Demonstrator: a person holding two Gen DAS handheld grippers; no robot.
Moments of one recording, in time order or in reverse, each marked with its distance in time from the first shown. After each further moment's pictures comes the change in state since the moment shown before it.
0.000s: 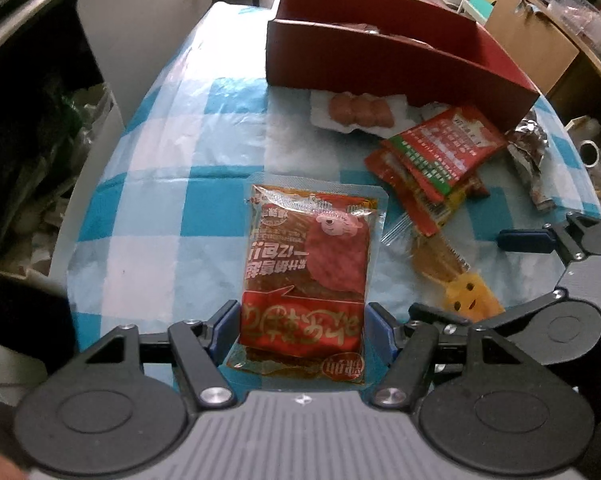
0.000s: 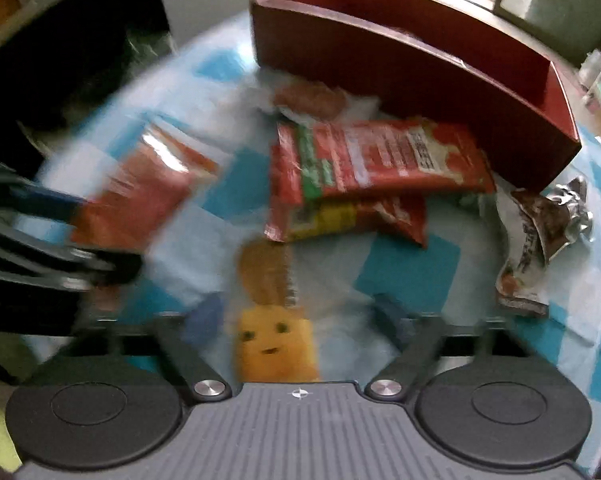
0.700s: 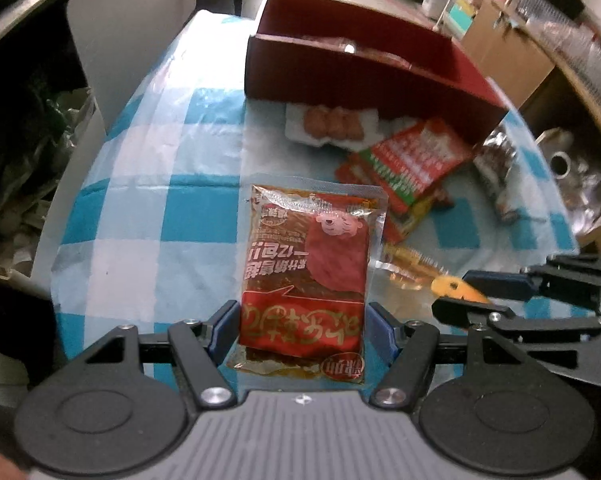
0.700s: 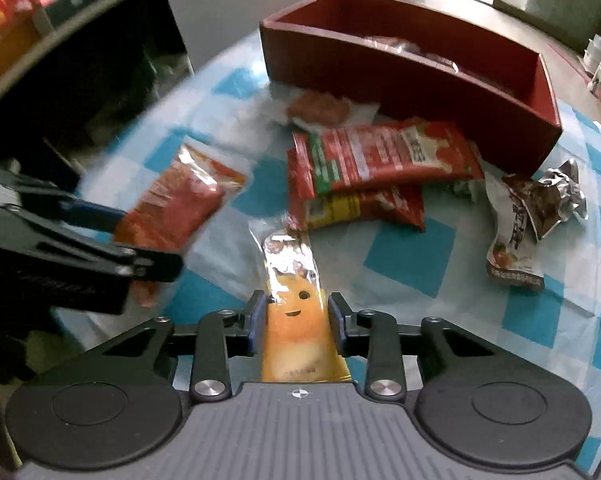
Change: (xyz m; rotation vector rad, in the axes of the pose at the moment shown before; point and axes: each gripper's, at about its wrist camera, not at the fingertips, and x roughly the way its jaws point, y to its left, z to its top) left arm -0.020 -0.003 0.000 -0.011 -0.032 -0.100; right arm -0.056 -0.009 -0.017 0.091 -0.081 0.124
